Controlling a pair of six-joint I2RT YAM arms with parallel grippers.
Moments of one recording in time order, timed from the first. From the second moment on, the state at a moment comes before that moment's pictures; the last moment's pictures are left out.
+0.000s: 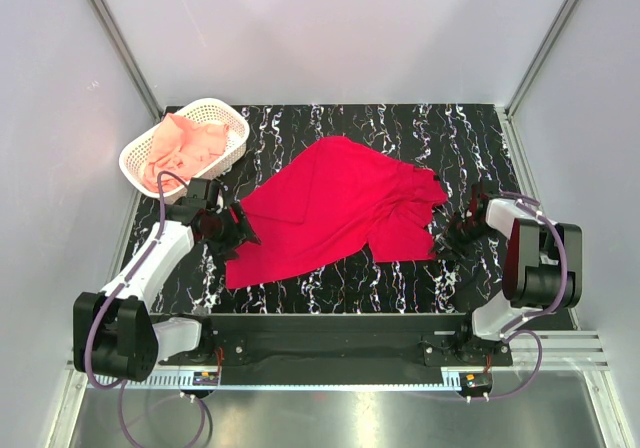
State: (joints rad) left arm -0.15 1.20 0.79 -0.76 0.24 -0.67; right arm -0.14 1.60 0.81 -0.65 -0.34 0.53
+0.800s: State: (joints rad) left arm -0.04 1.27 0.66 -0.83 0.03 -0.90; right arm -0.14 1.58 0.78 -0.63 -0.36 0.53
